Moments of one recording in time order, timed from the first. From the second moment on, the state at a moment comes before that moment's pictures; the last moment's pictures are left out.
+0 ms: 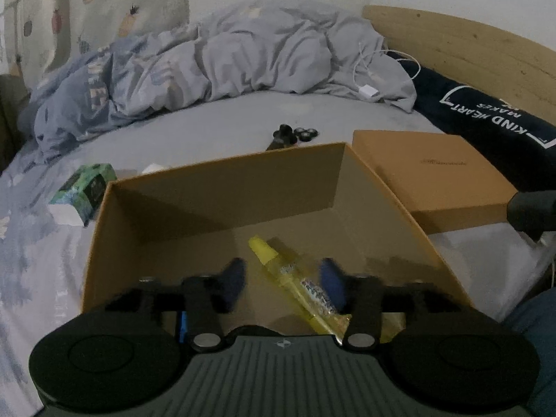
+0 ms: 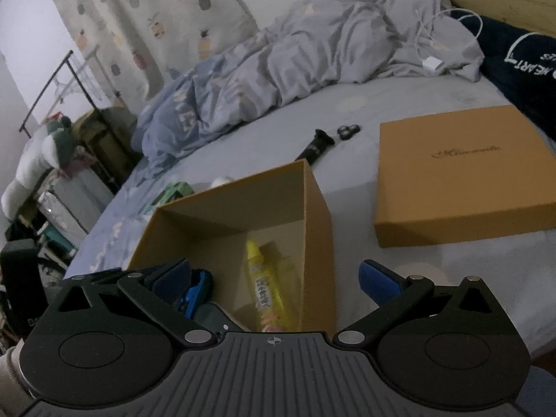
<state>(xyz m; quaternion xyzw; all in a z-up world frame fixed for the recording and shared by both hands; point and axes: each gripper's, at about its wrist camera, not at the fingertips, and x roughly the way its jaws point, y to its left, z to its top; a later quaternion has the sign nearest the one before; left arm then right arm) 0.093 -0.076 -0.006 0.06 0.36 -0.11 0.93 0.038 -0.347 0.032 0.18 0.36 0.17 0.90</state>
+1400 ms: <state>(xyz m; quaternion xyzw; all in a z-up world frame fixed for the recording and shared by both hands) 0.204 -0.258 0.037 0.00 0.32 -0.26 0.91 0.124 -0.569 0.074 0.14 0.27 0.01 0.95</state>
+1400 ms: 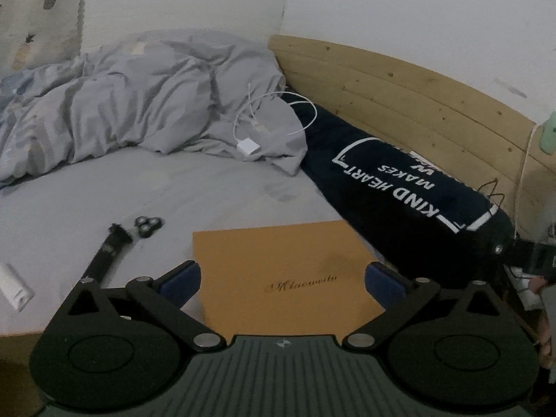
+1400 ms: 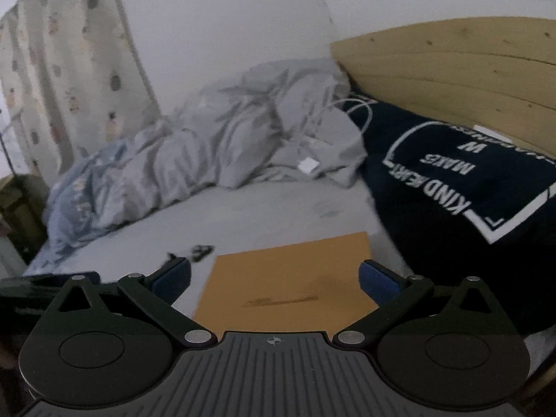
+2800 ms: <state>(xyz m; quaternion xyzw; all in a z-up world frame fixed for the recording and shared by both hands) 0.327 -0.292 -0.106 -0.03 0.45 -0.16 0.88 0.233 -0.612 -0.092 0.10 0.44 0.02 0.89</state>
